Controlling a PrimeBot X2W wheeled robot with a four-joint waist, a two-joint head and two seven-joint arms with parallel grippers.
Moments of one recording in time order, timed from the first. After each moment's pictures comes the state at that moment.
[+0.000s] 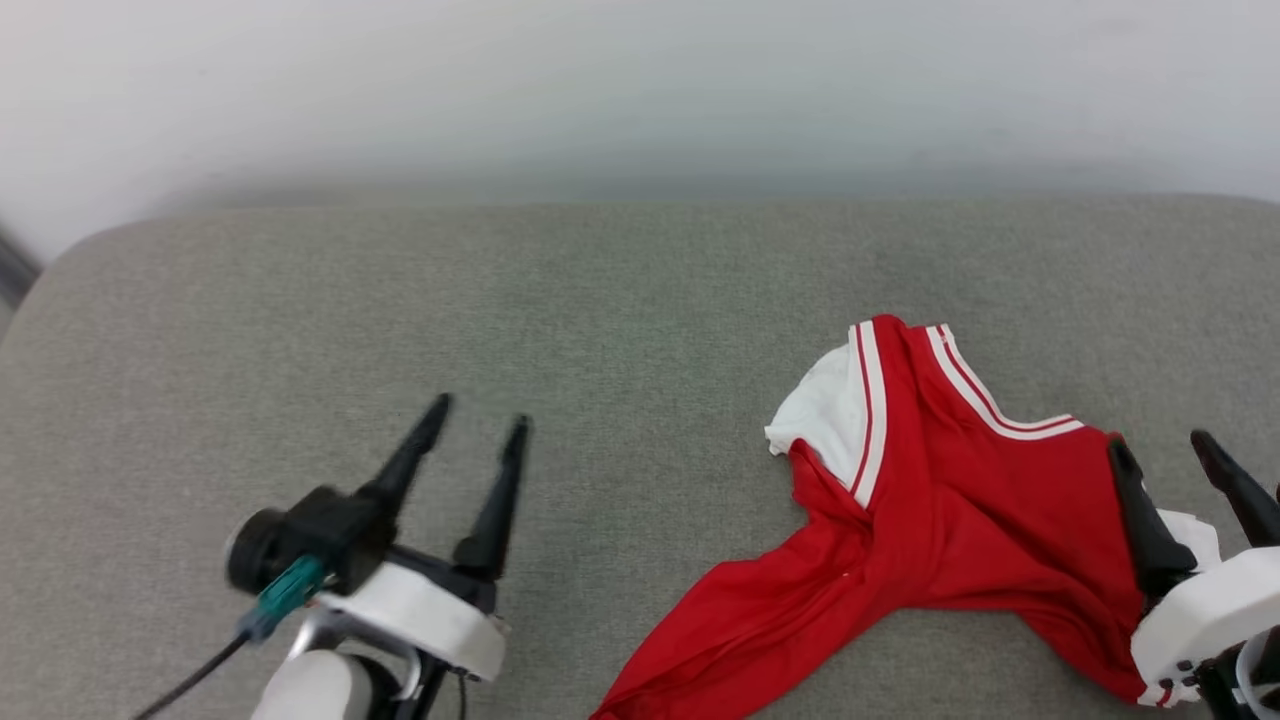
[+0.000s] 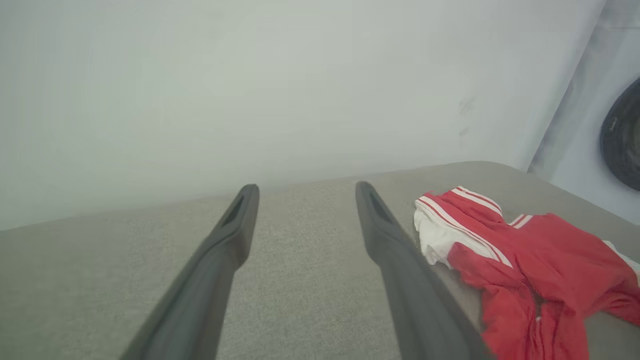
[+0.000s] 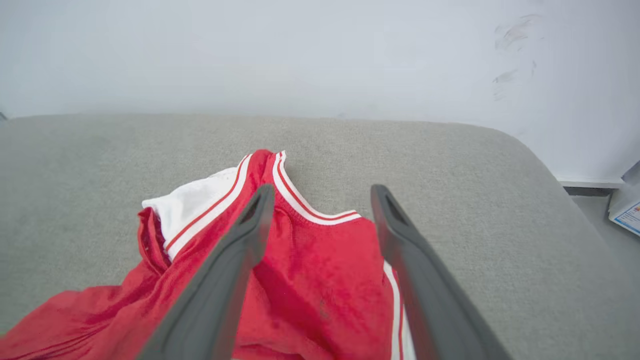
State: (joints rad) left arm -0.13 0.25 -0.26 0.04 -0.34 -0.12 -0.20; right arm 0.02 -0.22 -0.12 -0.17 0.24 0.13 0.29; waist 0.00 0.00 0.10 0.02
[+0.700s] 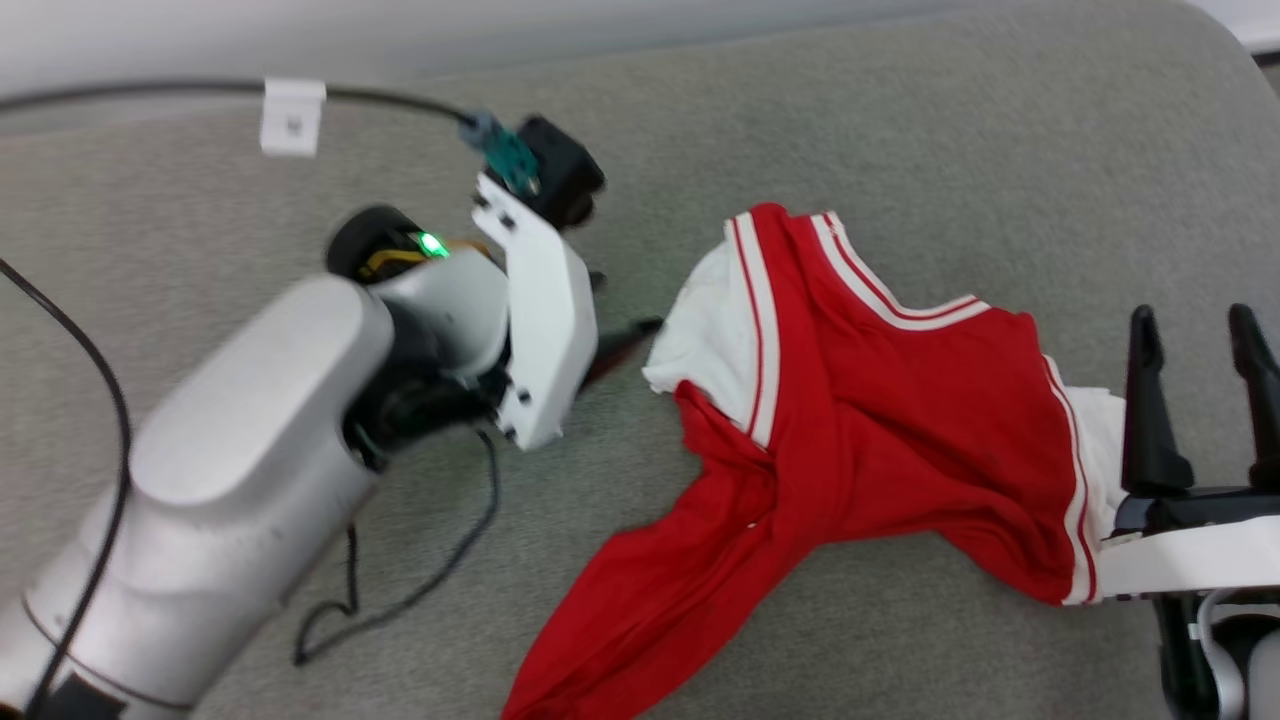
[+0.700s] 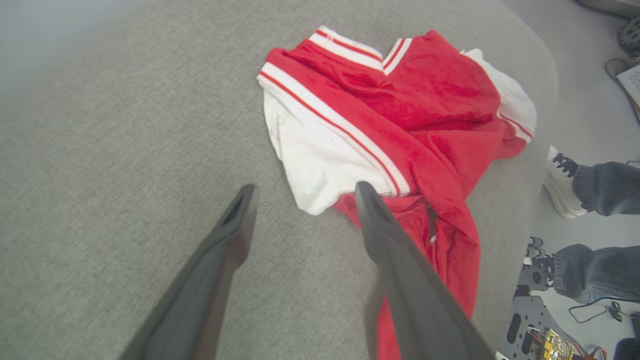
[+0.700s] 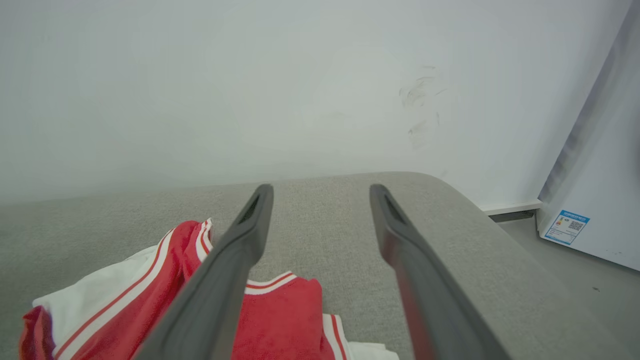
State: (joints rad) left arm -0.90 0.46 -0.77 0.14 -0.93 -0.13 0.76; right arm -0.10 -0.06 -0.14 -0.16 0.14 0.13 -0.09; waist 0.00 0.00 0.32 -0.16
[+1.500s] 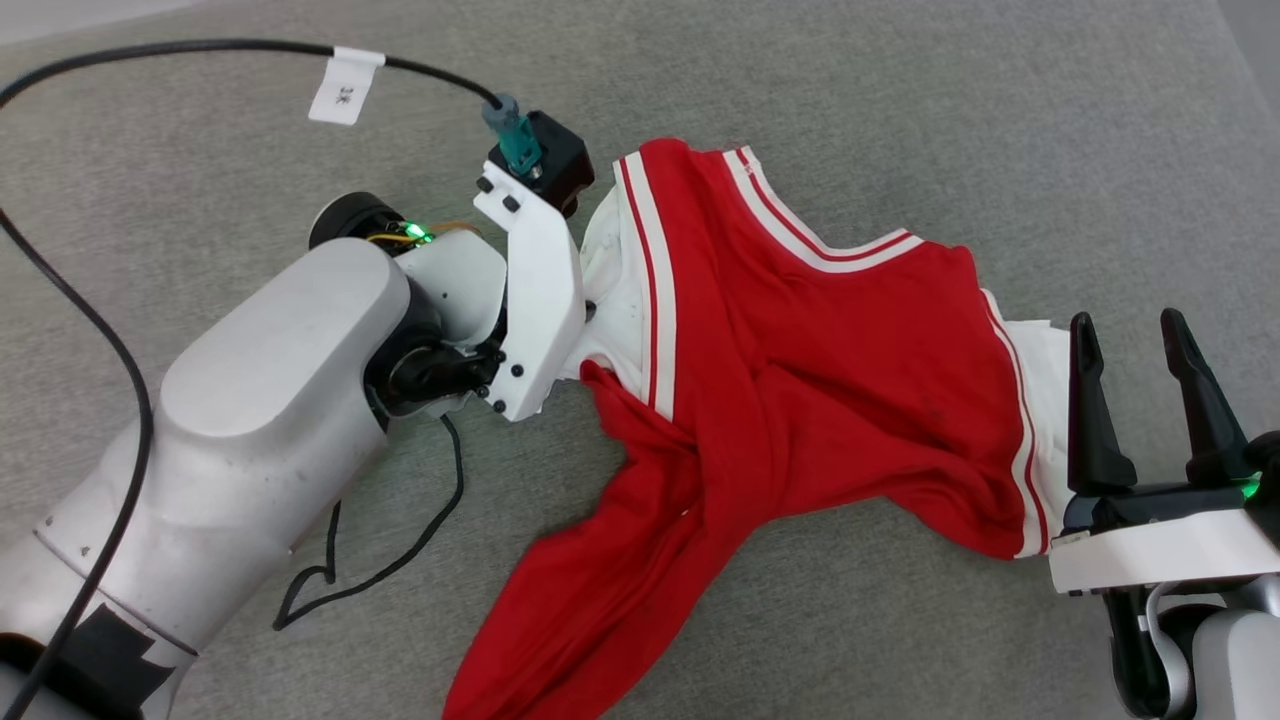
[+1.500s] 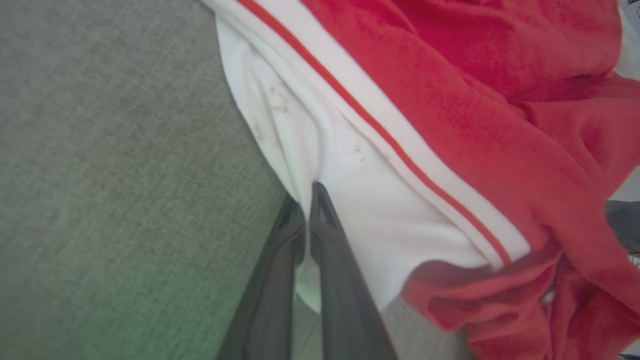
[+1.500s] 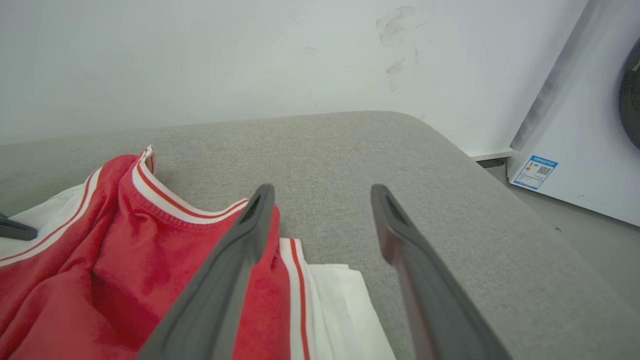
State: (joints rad) left arm -1.06 0.46 -0.97 0.40 -0.99 -0.13 0.76; right arm -0.14 -0.05 -0.08 -0.04 0.15 0.13 -0.18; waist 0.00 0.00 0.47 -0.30
